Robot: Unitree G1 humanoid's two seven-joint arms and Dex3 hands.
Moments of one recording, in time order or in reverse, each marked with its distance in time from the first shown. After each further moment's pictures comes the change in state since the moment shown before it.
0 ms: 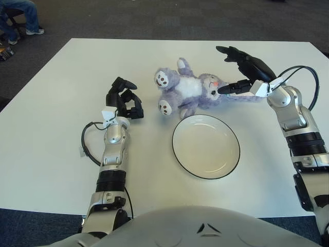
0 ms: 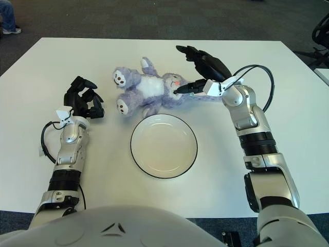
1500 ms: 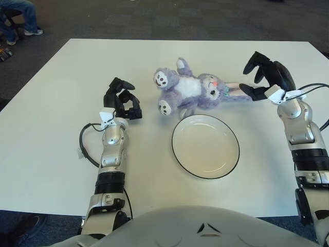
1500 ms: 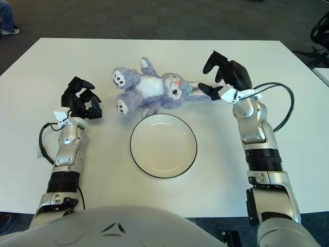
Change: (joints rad) left arm 0.016 -0.012 0.007 -0.029 0.009 0.014 0.022; right arm 0.150 0.027 -0.124 -0.075 -0.037 0.145 -0.216
